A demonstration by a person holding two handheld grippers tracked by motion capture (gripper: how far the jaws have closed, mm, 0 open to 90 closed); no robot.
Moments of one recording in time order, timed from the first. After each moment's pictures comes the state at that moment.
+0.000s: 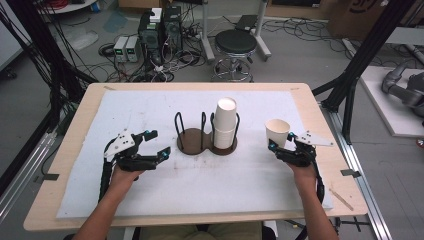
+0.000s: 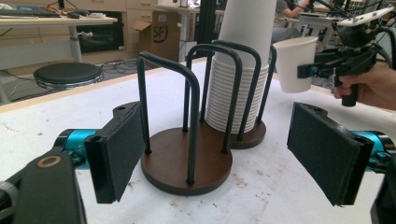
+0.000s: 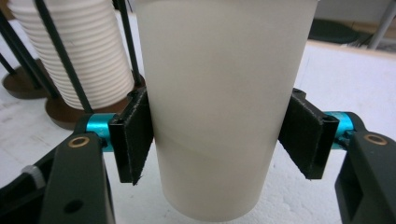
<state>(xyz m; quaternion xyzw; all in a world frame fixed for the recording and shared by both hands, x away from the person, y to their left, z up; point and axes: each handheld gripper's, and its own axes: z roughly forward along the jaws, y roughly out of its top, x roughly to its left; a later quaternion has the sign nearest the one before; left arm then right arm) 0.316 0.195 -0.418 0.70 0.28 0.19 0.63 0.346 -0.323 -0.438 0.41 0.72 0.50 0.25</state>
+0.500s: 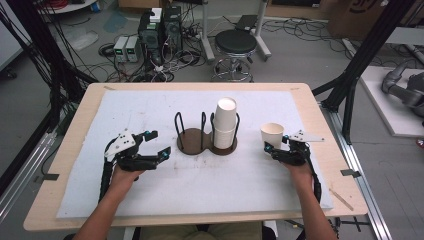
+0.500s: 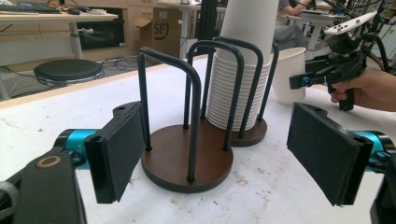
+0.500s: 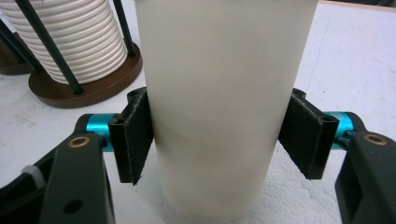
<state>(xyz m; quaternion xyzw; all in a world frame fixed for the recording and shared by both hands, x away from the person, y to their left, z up) 0.317 0.194 -0.419 0.70 0.28 0.19 0.63 0.358 -0.317 -0.450 0.43 0.75 0.46 0.21</state>
